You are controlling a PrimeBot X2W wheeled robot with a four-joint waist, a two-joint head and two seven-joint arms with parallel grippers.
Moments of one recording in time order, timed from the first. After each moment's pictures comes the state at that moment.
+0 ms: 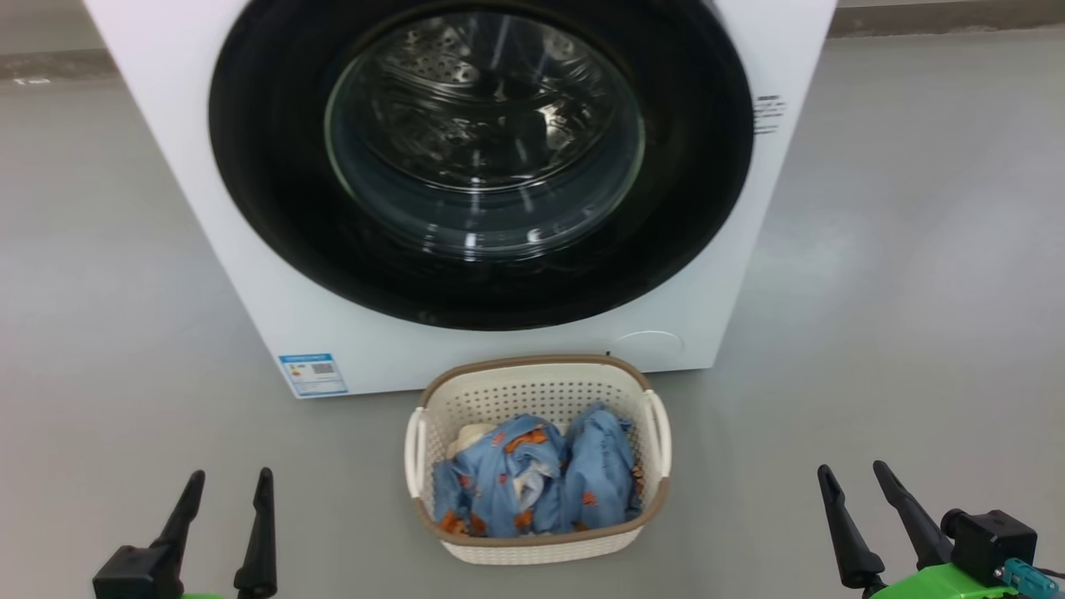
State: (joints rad) left arm 0.00 0.12 -0.02 0.21 -0.21 -0.13 -0.26; right arm 0.01 -0.16 0.01 0.29 0.33 0.13 -0.25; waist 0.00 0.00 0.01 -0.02
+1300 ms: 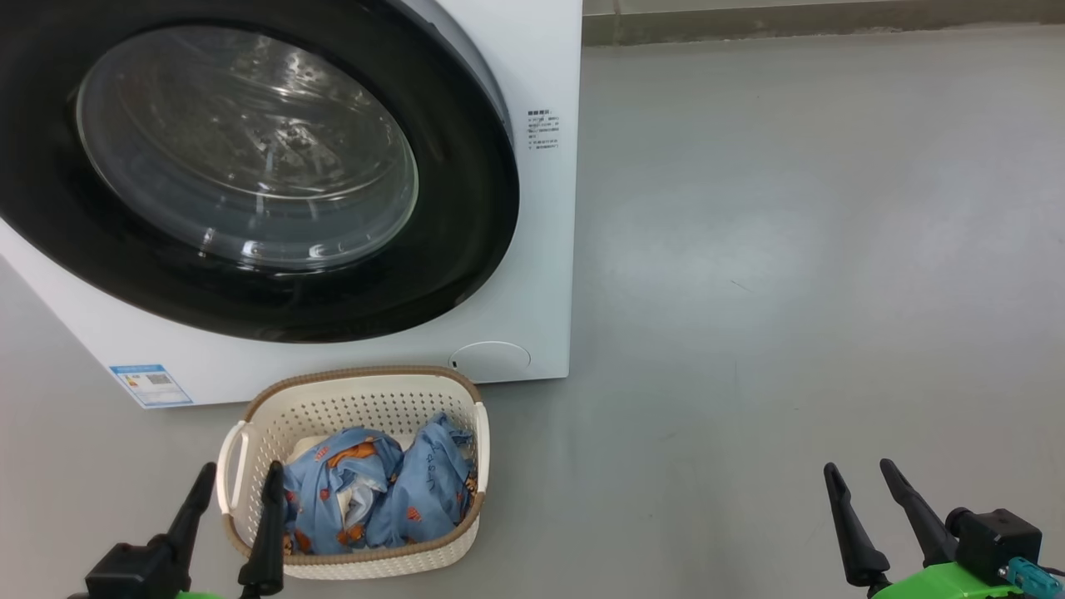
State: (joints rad) left arm 0.01 0.11 -0.02 0.19 -0.25 -0.13 -0.26; right arm 0.01 -0.16 -0.01 0.29 0.32 0.13 -0.25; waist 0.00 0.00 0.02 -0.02
